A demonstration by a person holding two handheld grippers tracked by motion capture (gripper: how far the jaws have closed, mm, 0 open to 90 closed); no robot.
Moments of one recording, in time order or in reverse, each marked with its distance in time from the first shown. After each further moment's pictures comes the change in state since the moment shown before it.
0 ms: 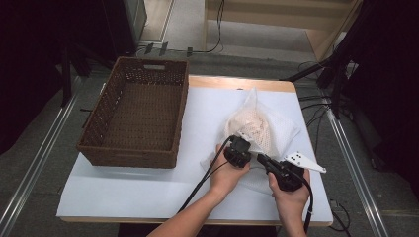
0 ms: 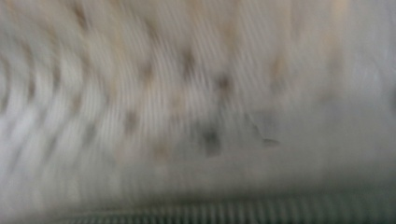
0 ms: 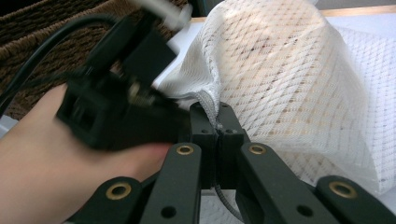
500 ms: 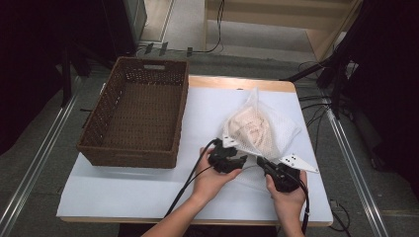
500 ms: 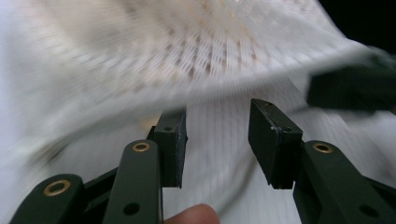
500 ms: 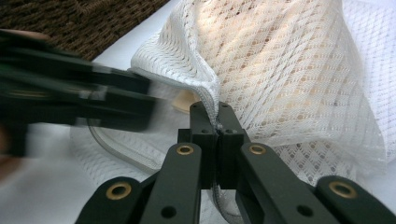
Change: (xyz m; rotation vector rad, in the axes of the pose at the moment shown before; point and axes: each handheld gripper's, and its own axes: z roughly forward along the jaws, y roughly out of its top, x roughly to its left) left arm 0.025 -0.042 -0.067 -0.166 -0.094 0.009; right arm -0.006 -0.015 0.012 0.057 -0.059 -0.030
